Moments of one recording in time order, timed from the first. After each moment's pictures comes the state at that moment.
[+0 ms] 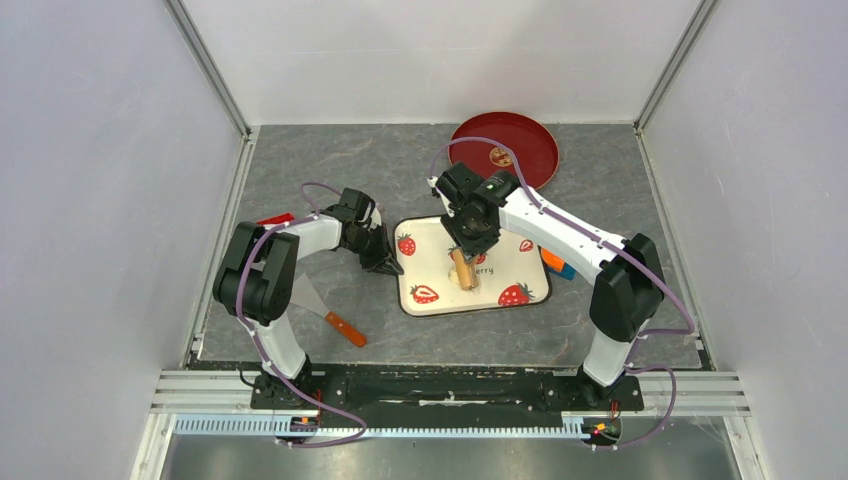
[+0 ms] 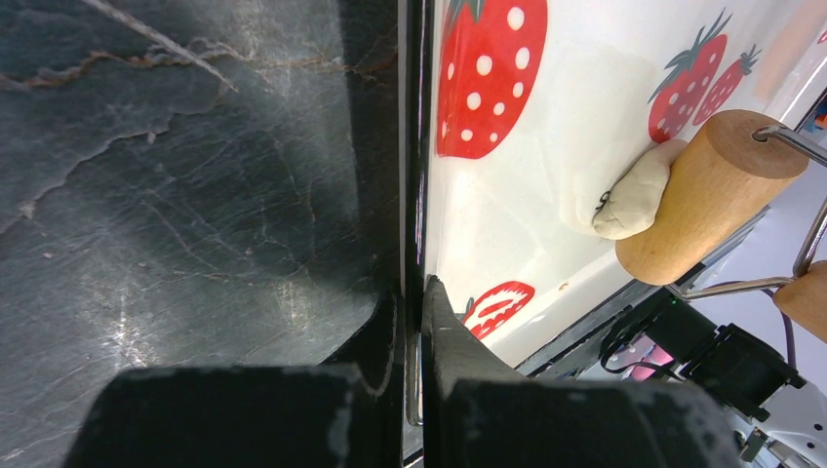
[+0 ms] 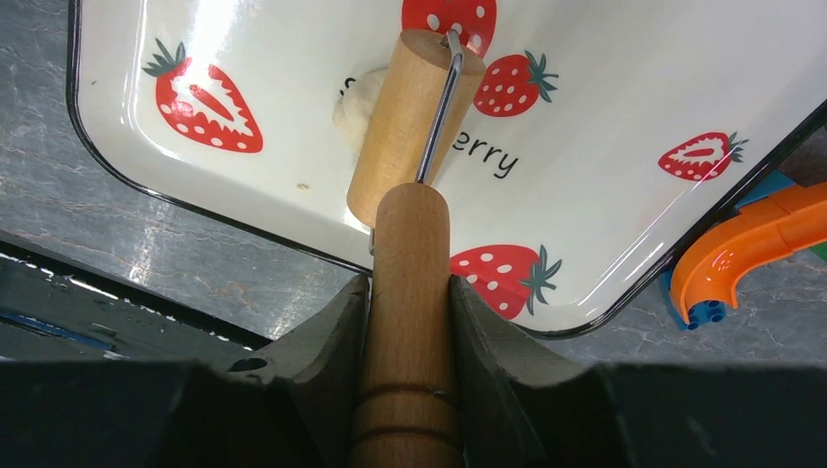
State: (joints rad) left arm -0.33 1.80 0.96 -0.38 0.50 -0.55; right arm 0.75 1.79 1.55 -1.05 0.04 0.16
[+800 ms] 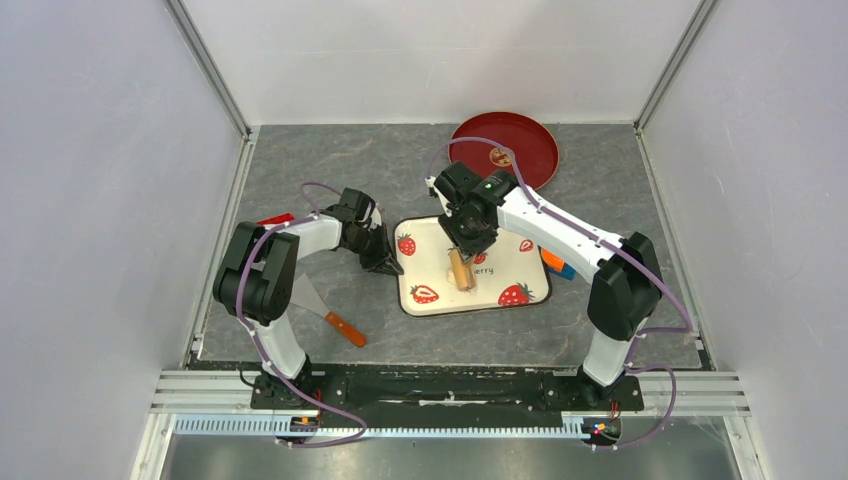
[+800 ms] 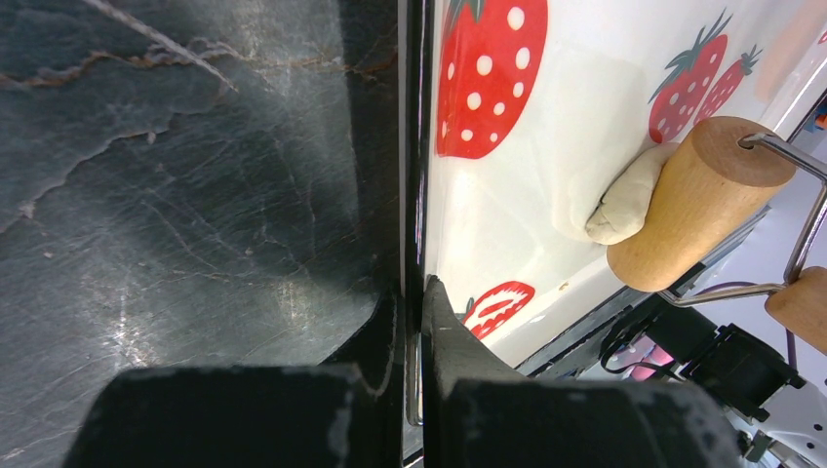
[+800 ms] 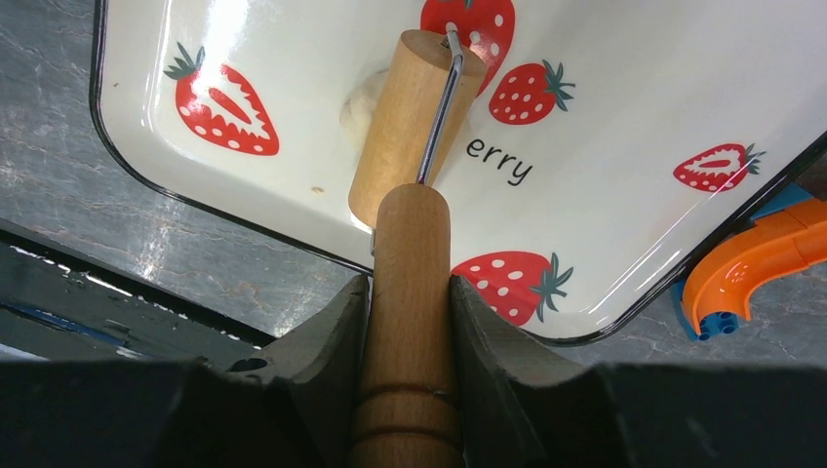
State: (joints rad) left arm -0.33 1.80 0.96 -0.38 0.50 -0.55; right arm 0.75 1.81 1.56 -1.05 0.02 0.16
